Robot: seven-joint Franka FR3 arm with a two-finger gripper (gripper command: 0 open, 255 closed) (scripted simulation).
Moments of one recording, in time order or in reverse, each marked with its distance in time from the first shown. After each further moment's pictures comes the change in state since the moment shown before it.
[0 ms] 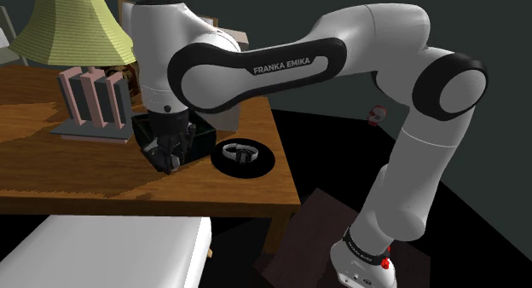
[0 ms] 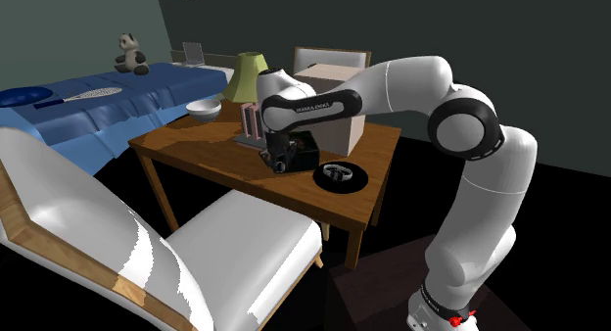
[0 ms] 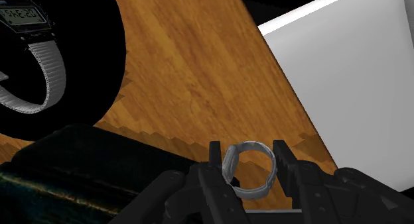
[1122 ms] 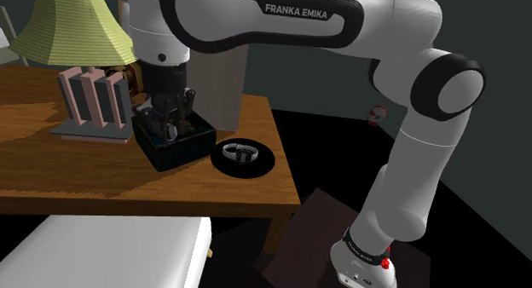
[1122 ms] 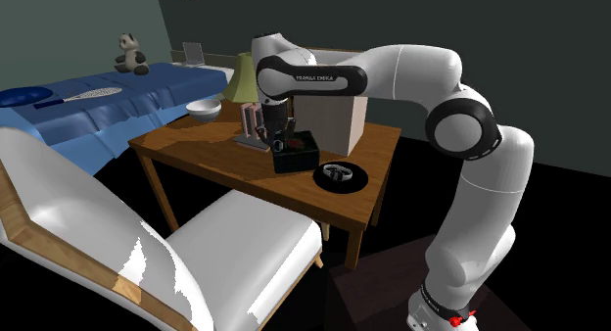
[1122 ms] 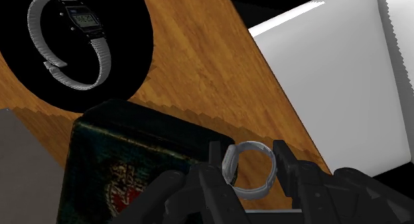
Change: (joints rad) arm 0.015 0.017 0.008 0.249 -0.004 -0.233 -0.009
